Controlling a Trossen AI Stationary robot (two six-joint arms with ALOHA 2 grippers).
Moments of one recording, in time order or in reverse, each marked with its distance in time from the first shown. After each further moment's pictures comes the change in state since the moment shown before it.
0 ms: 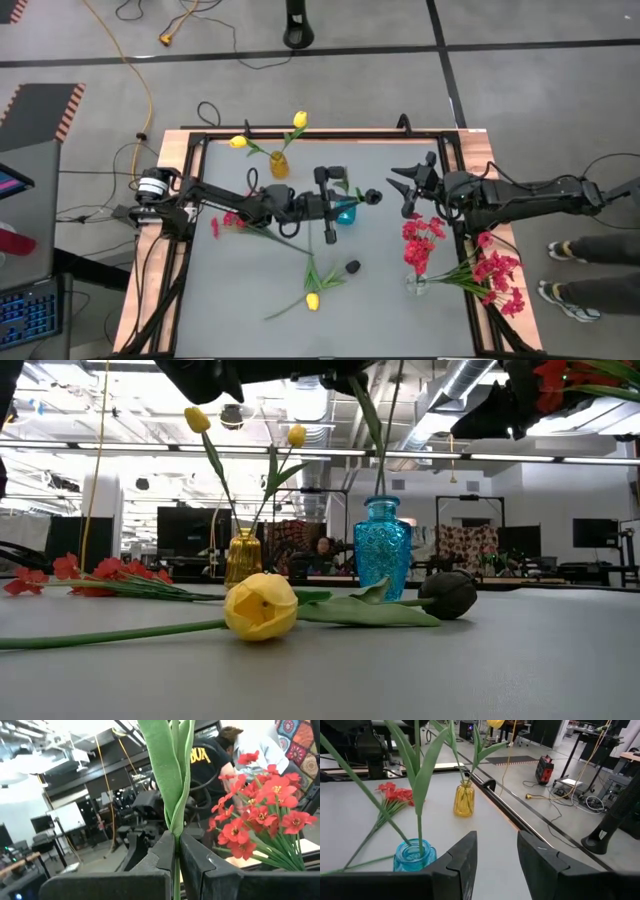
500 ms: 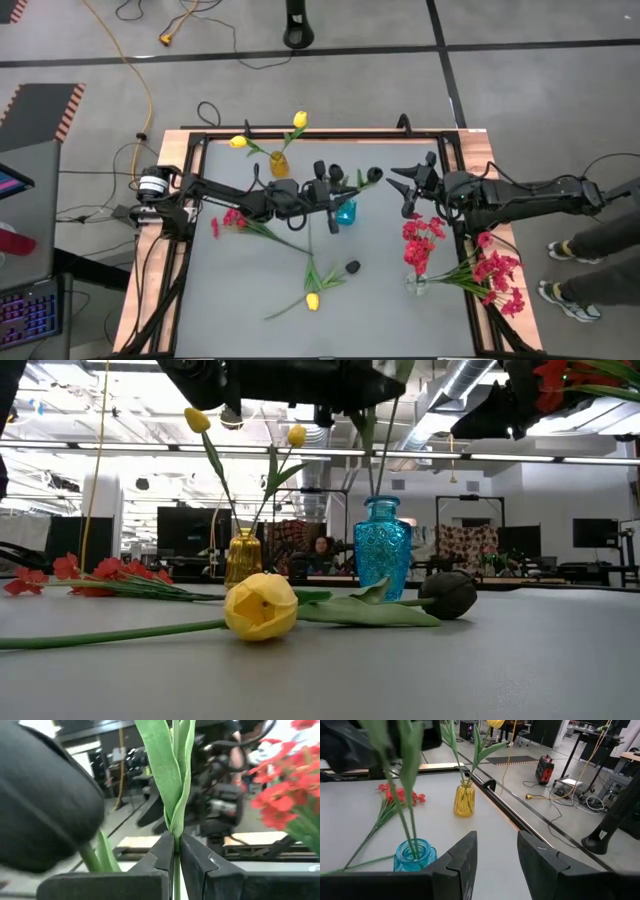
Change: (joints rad) left arm 0.048 0.000 0.000 -0.160 -0.096 -0.206; right arm 0.000 0.000 0.000 0.000 0.000 0.000
